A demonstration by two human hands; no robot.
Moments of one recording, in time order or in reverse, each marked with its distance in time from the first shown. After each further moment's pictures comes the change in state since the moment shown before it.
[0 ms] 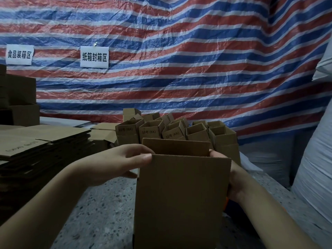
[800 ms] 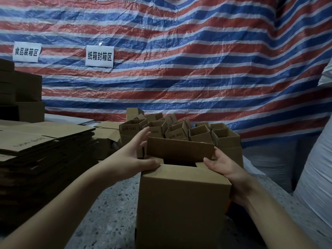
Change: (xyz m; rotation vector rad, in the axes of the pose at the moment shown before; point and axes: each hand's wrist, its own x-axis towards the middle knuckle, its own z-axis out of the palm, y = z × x) left_hand 0.018 -0.006 0.018 -0.030 0.386 0.051; right_hand 0.001 0.002 -0.011 0.013 -0.203 -0.197
